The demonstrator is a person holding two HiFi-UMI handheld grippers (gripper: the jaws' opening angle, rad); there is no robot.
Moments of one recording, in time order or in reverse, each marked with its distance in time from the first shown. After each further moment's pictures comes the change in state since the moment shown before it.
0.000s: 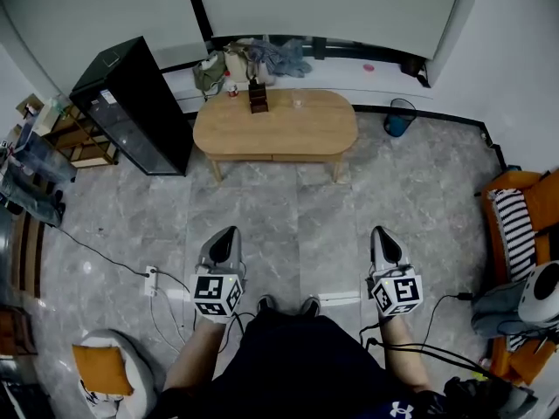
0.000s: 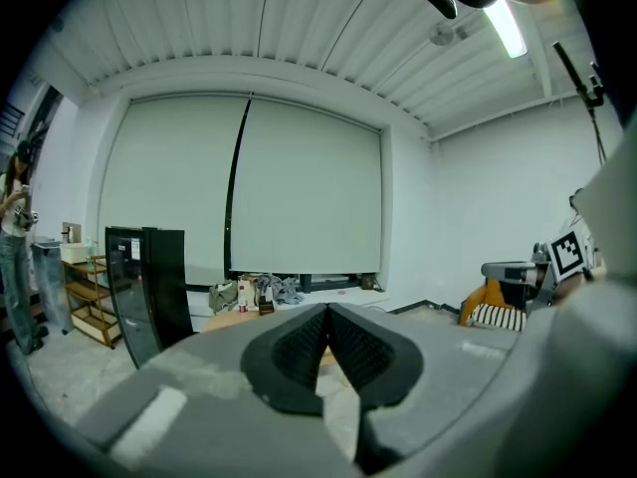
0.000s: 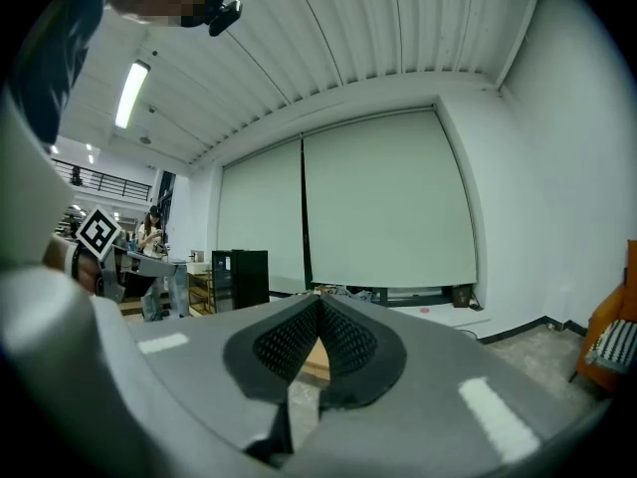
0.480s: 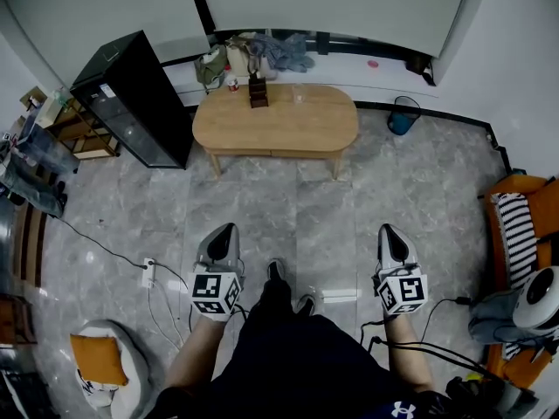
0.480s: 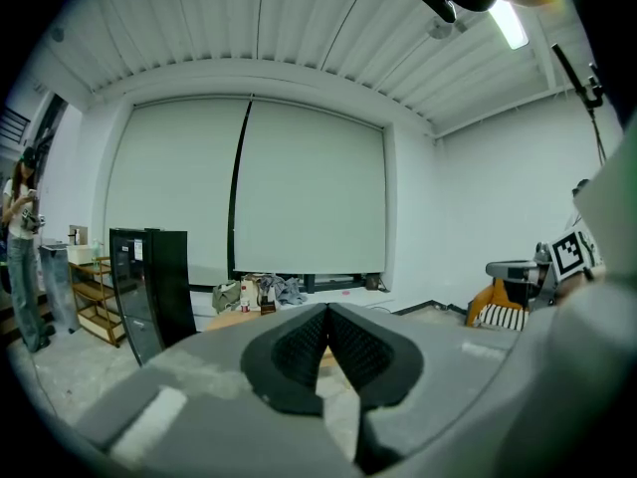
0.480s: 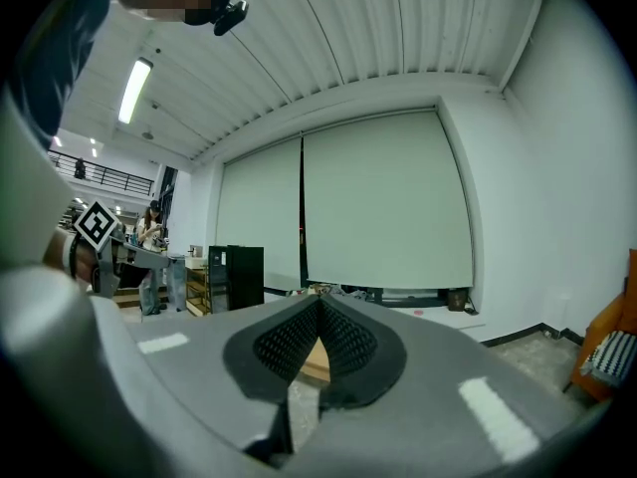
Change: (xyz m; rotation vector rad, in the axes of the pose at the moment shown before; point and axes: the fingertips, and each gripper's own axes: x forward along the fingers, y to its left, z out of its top) left arm 0.016 -0.024 -0.001 0.002 -0.002 0.038; right arm -0.003 -0.050 -0.004 -0.027 0.003 -0.001
